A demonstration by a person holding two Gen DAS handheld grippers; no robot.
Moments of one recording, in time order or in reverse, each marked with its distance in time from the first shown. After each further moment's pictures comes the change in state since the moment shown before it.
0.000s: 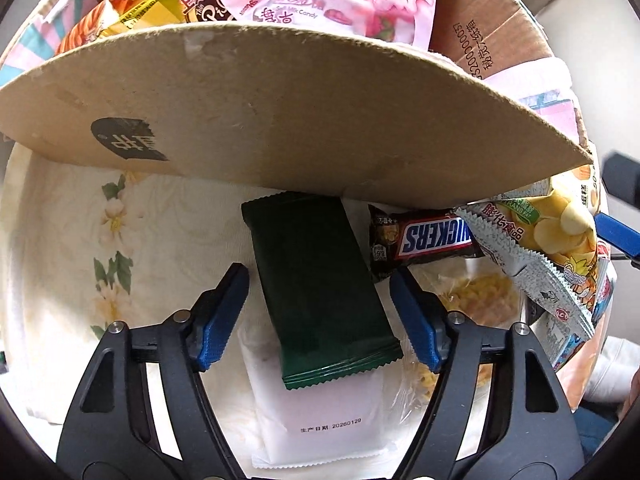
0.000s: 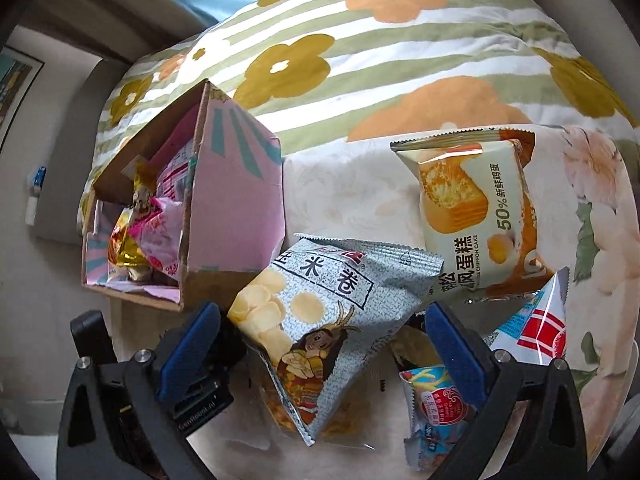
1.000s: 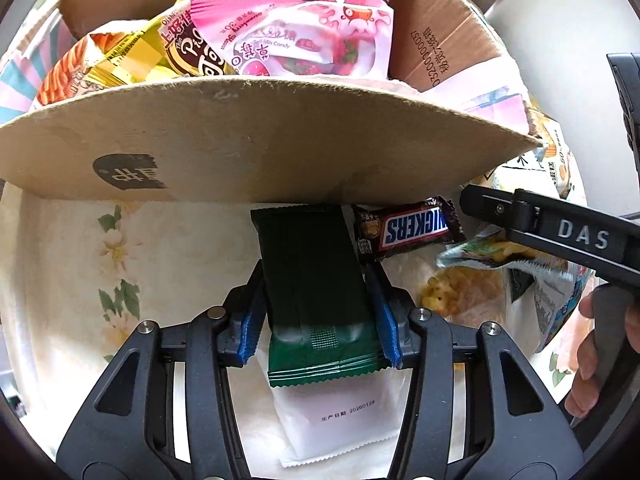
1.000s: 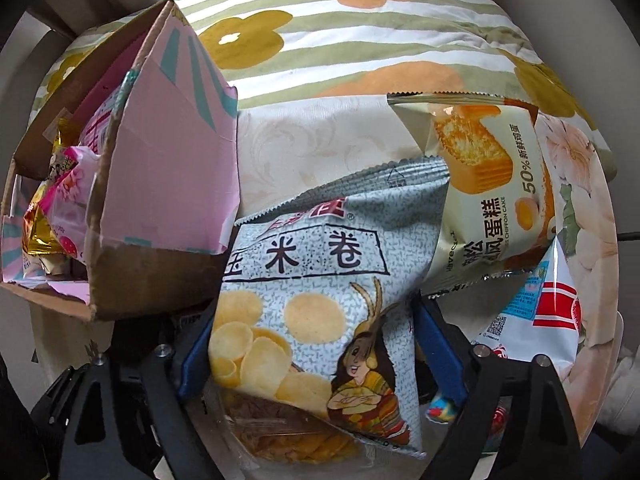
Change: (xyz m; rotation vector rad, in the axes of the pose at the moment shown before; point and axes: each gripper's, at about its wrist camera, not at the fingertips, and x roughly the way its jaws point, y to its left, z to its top) left arm -0.017 0.001 0.022 0.118 -0.034 -0.091; right arm 0.050 0.026 -0.014 -0.034 0.018 -0.301
